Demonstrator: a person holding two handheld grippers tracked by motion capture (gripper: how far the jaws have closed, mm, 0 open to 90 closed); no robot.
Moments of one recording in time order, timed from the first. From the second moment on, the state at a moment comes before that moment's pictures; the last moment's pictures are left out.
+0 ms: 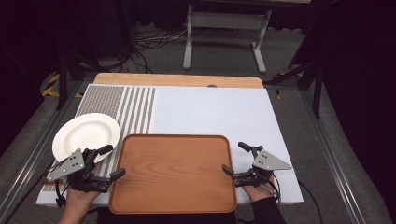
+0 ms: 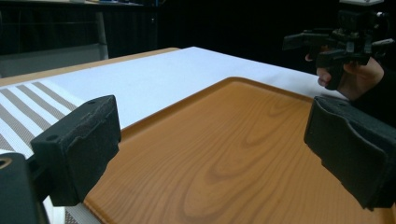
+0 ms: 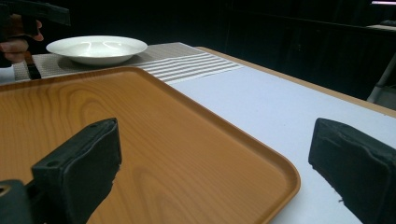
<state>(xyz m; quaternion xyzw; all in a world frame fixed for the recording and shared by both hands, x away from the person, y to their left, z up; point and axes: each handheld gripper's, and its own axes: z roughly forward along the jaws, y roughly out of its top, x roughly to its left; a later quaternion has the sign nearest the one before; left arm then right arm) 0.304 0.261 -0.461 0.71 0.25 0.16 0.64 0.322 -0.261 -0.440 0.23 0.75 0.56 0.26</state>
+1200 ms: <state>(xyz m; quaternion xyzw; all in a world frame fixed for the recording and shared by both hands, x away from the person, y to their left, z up) 0.314 0.283 -0.416 0.81 0.19 0.13 0.54 0.322 -0.260 -0.441 0.23 0.75 0.57 0.24</state>
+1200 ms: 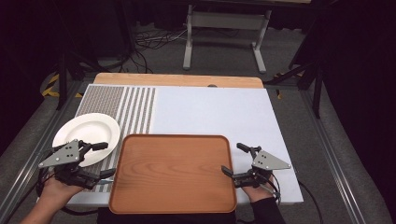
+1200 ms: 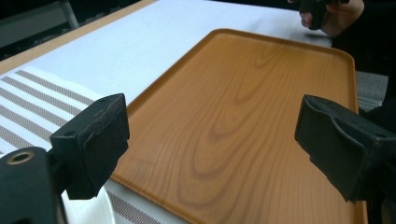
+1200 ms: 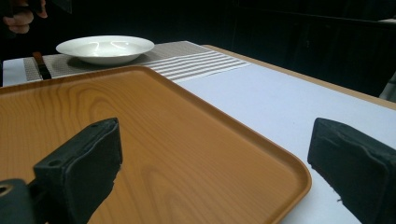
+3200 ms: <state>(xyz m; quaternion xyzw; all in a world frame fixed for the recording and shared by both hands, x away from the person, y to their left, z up) 0.324 0.342 -0.414 0.97 0.11 0.06 0.22 0.324 -0.257 -0.444 0.22 0.76 0.56 0.23</state>
